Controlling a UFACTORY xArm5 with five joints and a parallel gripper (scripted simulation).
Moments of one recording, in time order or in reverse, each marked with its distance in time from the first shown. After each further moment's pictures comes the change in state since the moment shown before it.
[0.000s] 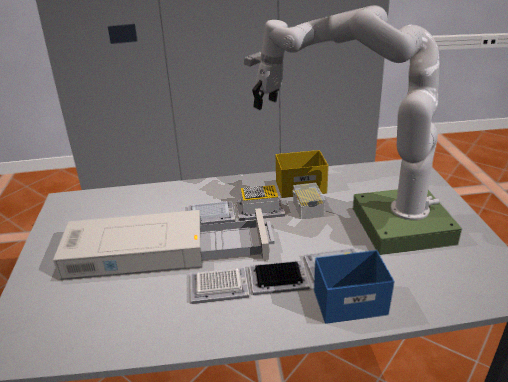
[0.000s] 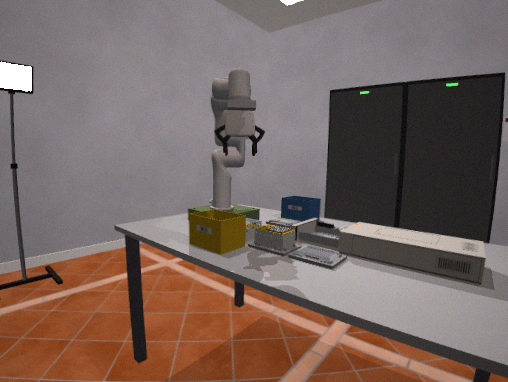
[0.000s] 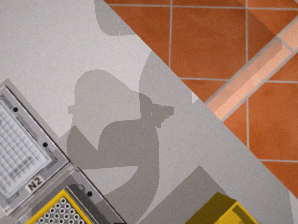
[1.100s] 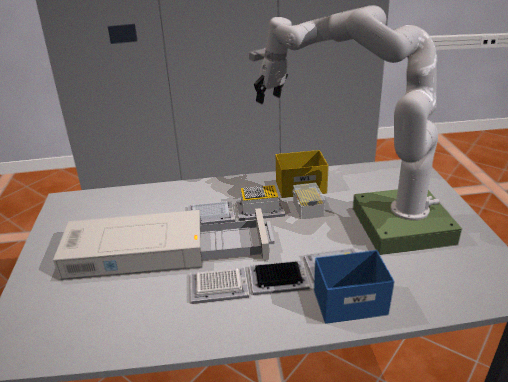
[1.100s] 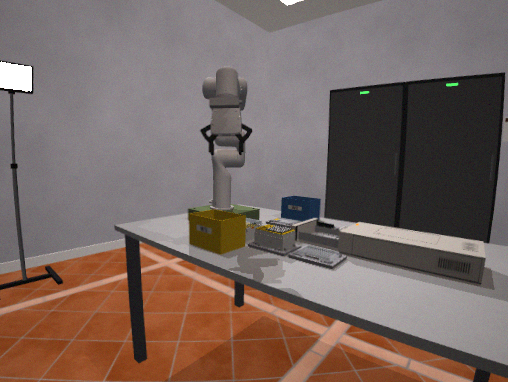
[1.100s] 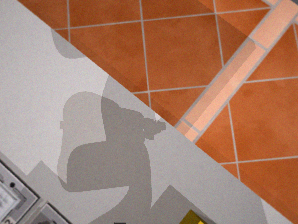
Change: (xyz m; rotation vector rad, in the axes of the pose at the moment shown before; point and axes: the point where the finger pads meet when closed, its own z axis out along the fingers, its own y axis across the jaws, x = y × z) arm 0.019 0.047 0.001 -0.015 0.029 0.131
